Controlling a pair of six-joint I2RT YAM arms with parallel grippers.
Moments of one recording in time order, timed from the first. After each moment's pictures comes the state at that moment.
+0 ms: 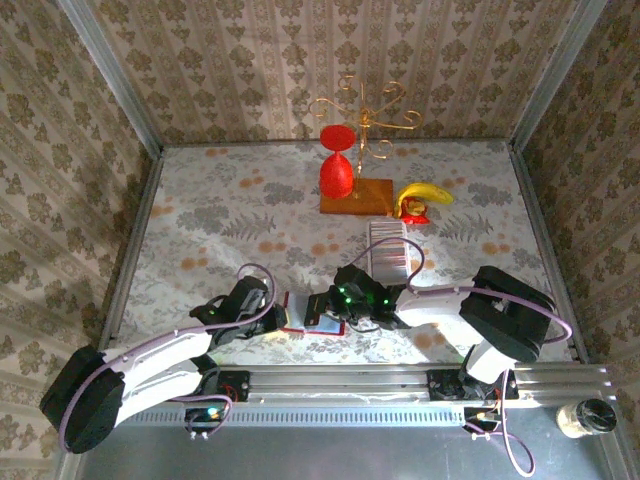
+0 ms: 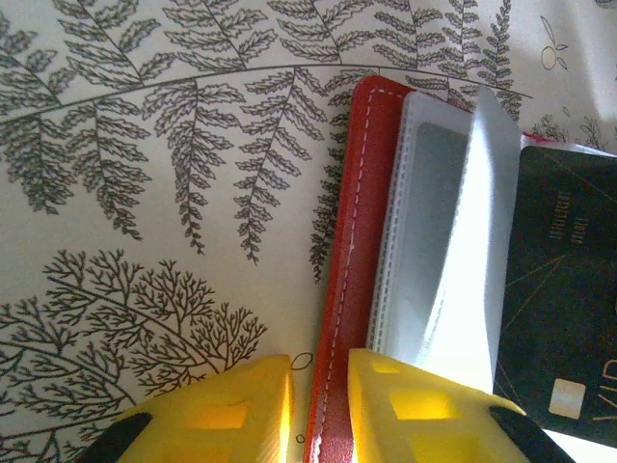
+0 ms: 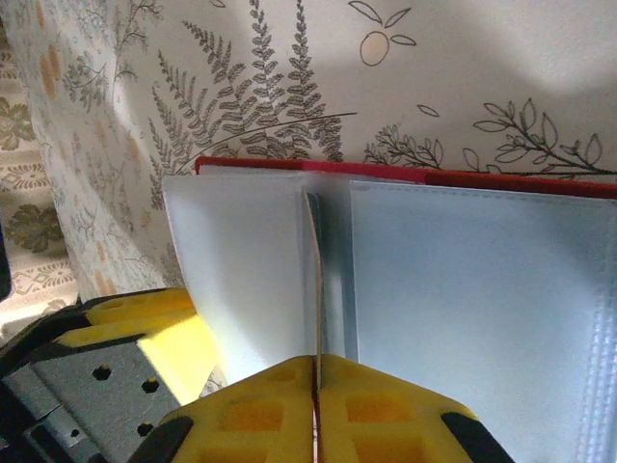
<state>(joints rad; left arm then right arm) -0.76 0.95 0.27 -0.27 0.14 -0.85 0.96 1.61 0.64 0.23 -0.16 1.29</state>
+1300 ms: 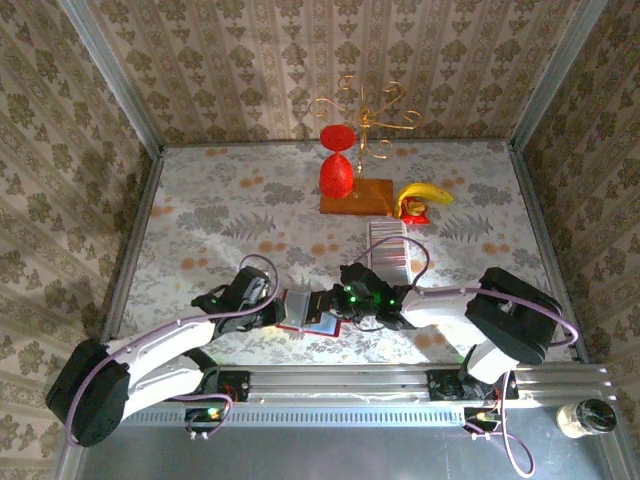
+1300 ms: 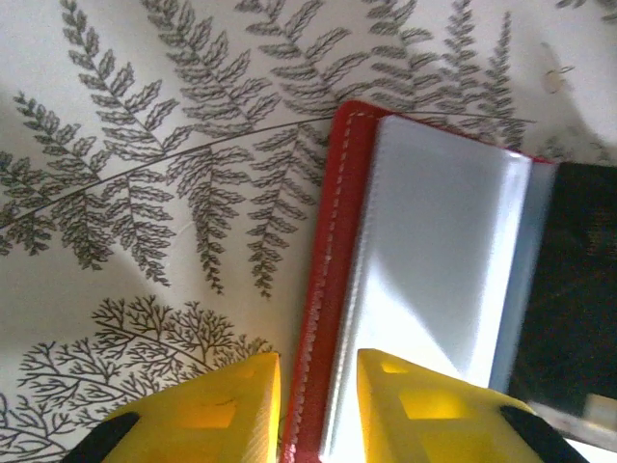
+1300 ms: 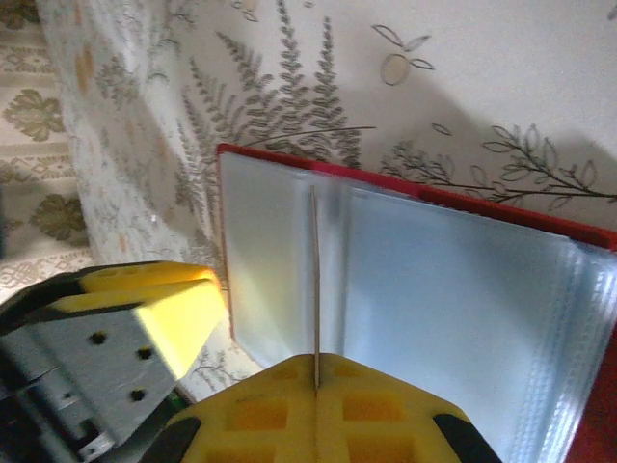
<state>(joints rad) -0.72 1.03 0.36 -0.36 0.13 -0.74 0.93 1.57 0.60 0.29 -0.19 1.24</state>
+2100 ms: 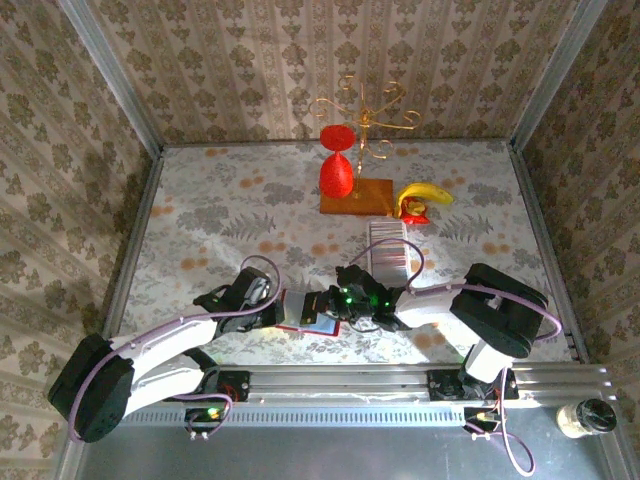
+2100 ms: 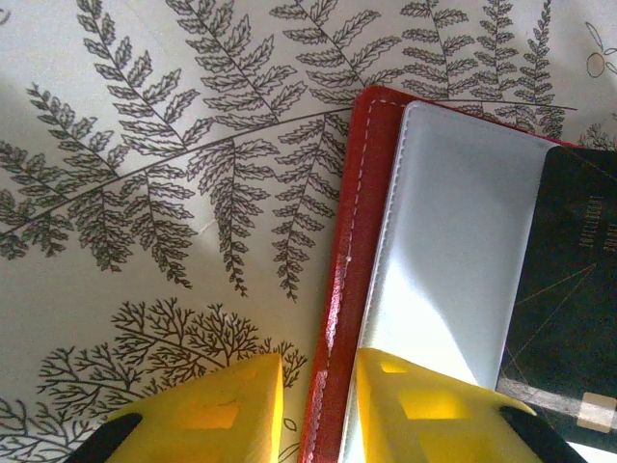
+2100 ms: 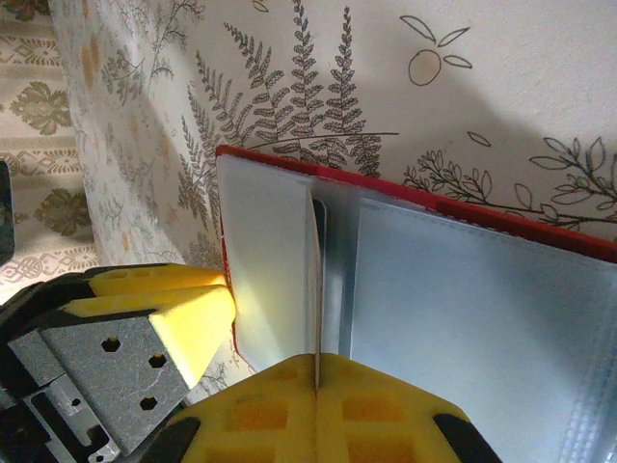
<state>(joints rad) -0.72 1.05 0.35 -0.36 0.12 -0.72 0.94 1.65 0.60 0.39 -0.19 1.25</state>
